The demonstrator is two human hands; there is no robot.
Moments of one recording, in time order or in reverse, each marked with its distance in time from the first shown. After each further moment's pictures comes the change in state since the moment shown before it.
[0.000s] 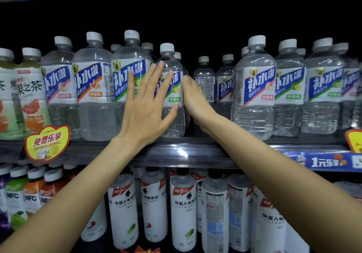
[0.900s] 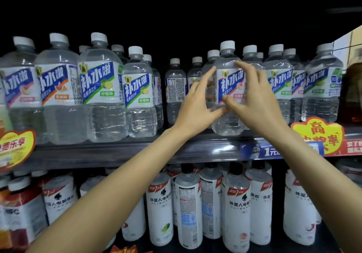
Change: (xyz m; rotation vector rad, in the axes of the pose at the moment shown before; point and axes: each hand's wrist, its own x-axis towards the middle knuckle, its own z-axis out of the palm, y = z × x) left_hand 0.060 0.142 0.015 -1.272 -0.229 -0.295; right_hand -0.081 0.007 -0.161 -0.840 0.416 -0.292
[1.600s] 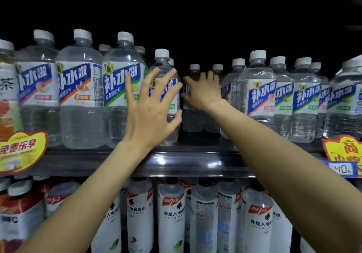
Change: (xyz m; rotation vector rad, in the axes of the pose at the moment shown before) left_hand -0.033 -0.049 -0.121 1.258 0.347 0.329; right_hand 0.096 -0.068 0.136 -0.643 -0.284 -0.191
